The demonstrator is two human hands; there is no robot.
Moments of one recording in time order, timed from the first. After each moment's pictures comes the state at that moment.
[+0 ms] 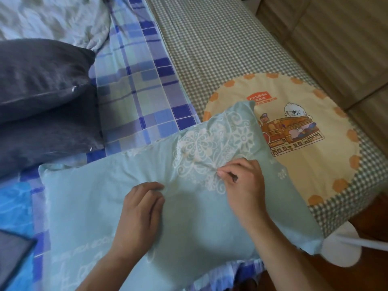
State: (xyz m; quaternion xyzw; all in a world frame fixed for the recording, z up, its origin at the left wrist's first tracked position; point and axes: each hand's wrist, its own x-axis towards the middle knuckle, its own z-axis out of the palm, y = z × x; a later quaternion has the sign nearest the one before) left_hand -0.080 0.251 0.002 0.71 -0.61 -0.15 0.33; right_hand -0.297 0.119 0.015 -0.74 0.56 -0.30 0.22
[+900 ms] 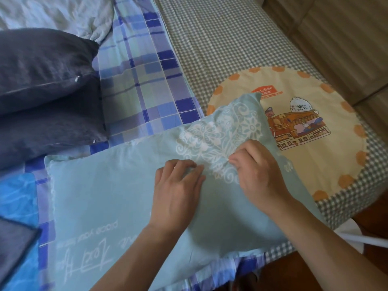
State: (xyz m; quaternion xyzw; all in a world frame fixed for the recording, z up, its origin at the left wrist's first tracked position) left_hand -0.136 0.205 0.017 0.72 -0.64 -0.04 0.27; right_hand -0.318 0.097 0.038 -0.89 0.36 -0.26 0.07
